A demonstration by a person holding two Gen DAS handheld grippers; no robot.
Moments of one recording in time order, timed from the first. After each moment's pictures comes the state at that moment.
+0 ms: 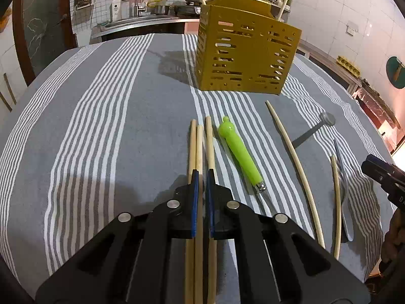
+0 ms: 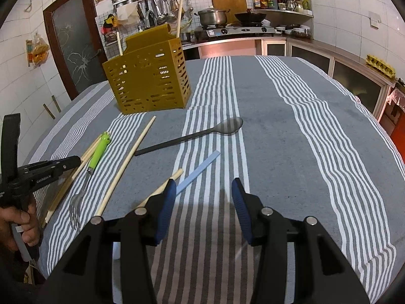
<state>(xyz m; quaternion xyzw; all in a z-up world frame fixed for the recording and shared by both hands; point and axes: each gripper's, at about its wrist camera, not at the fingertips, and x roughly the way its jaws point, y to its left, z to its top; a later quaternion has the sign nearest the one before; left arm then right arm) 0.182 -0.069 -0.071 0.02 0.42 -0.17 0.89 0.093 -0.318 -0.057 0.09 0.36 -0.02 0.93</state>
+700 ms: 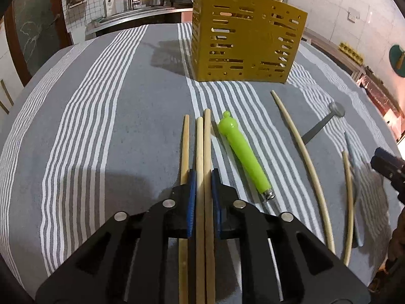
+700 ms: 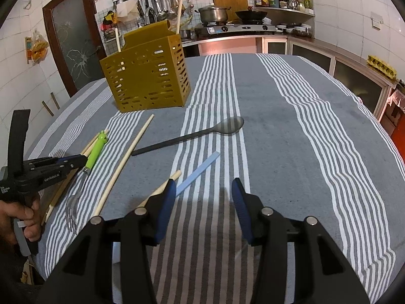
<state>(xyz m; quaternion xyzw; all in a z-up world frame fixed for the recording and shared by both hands) 0.198 -0.082 -0.083 0.04 0.45 -0.17 0.88 0.099 -0.320 -0.058 0.09 0.37 -0.02 0.93</state>
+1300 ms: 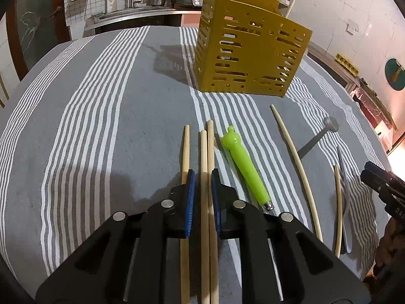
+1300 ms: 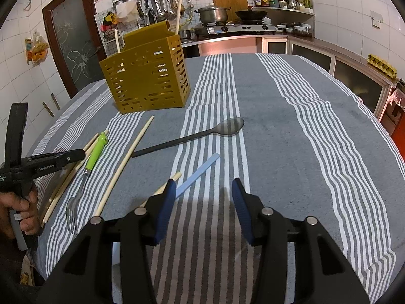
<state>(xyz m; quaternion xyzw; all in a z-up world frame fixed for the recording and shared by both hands) 0.207 -0.070 -0.074 0.01 0.44 -0.19 0.88 0.100 -0.320 -0.059 0.09 0.37 -0.02 0.93</state>
